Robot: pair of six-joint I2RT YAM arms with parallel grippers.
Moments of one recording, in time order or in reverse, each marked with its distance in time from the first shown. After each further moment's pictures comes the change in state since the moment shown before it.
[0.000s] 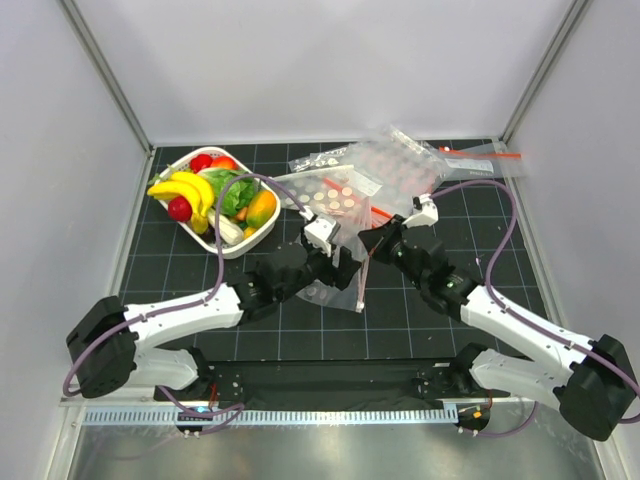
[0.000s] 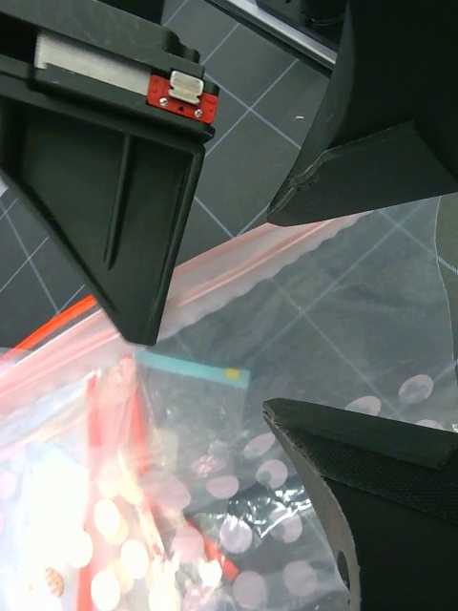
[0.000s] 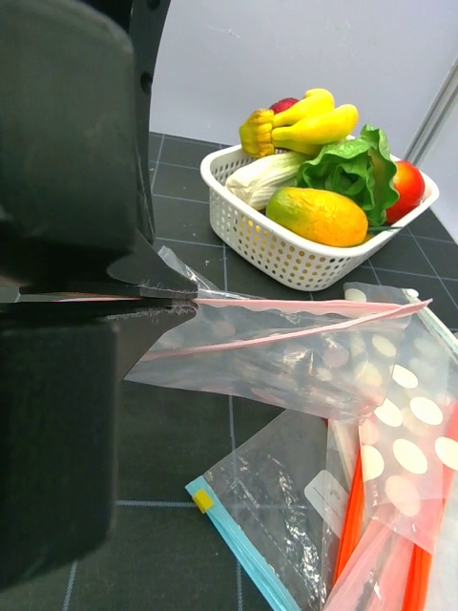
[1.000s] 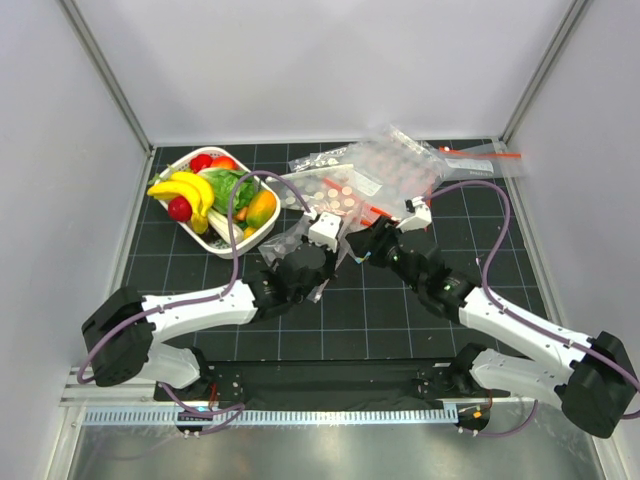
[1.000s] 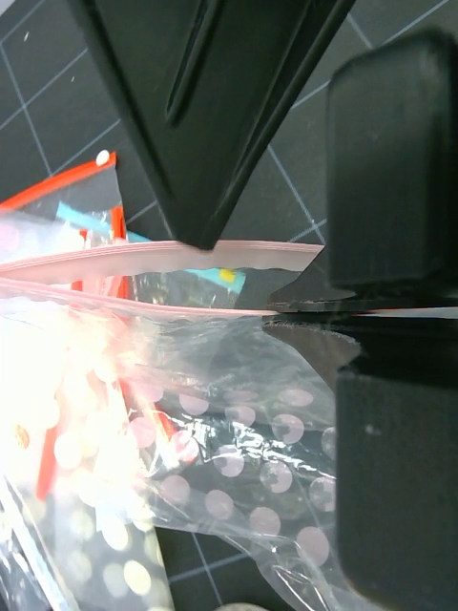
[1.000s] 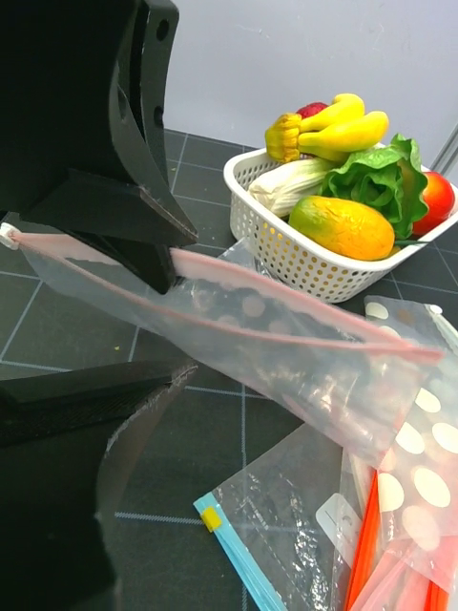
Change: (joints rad) left arm -0.046 0.103 0.066 -0.075 -0.314 0.005; right arm 0.043 0.002 -0.011 0.028 -0.011 -0.023
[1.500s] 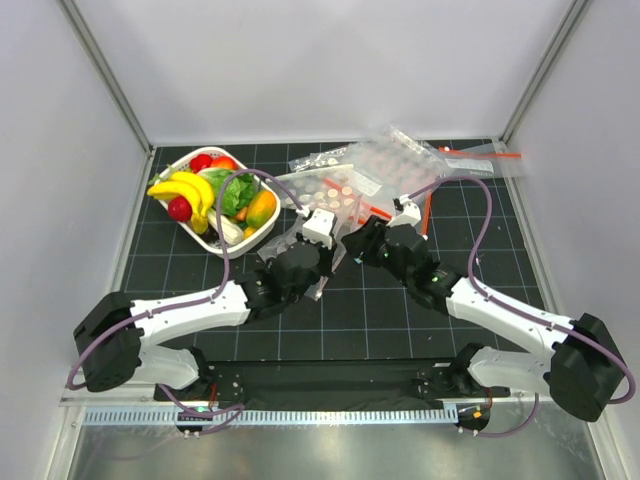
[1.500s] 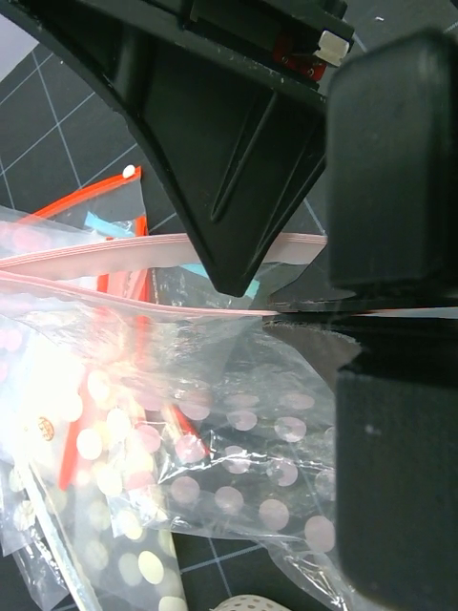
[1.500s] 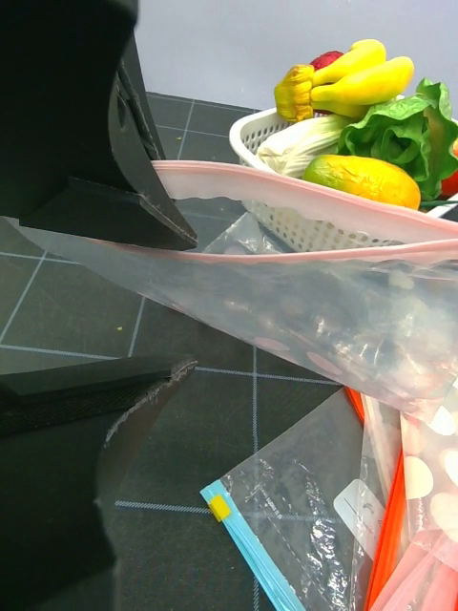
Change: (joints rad) left arm 0.002 -0.053 0.000 -0.006 -0.021 -0.015; right arm 0.000 0.115 0.040 -0.019 -0.003 -0.006
